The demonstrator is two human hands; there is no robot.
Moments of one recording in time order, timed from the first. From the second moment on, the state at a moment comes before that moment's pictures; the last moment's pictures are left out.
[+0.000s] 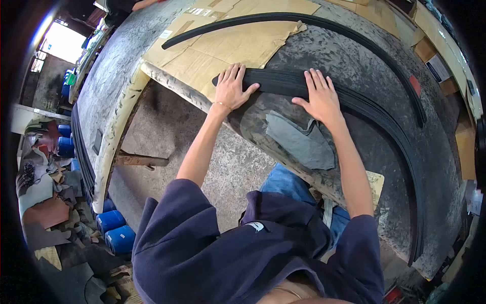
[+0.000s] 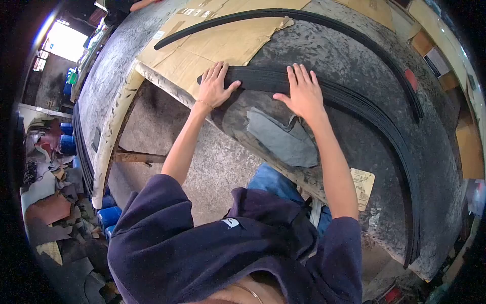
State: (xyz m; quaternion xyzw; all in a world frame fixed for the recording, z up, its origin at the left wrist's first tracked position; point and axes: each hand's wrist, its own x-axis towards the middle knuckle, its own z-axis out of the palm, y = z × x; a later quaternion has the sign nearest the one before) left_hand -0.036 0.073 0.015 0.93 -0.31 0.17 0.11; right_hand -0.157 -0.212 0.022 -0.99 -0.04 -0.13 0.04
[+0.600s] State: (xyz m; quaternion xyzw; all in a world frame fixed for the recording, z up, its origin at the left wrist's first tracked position) left_hand -0.041 0.071 0.007 0.93 -0.31 0.17 0.08; right_hand -0.158 -0.211 0.012 -0.99 -0.02 -0.15 0.02
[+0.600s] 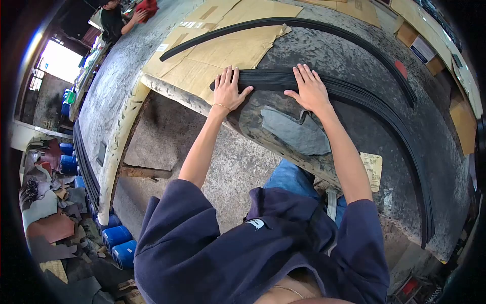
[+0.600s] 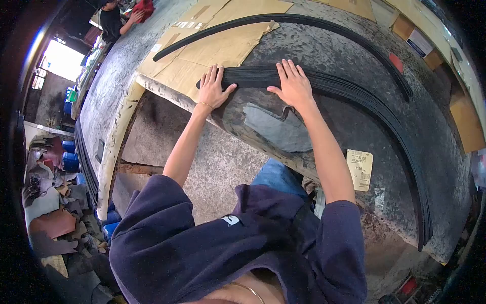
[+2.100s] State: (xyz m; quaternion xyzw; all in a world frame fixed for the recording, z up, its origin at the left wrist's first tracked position) left_hand -0.064 0.035 0.005 0.91 -0.37 0.17 0.08; right_hand -0.163 -0.216 0.010 -0.97 -0.05 -0.23 0.11
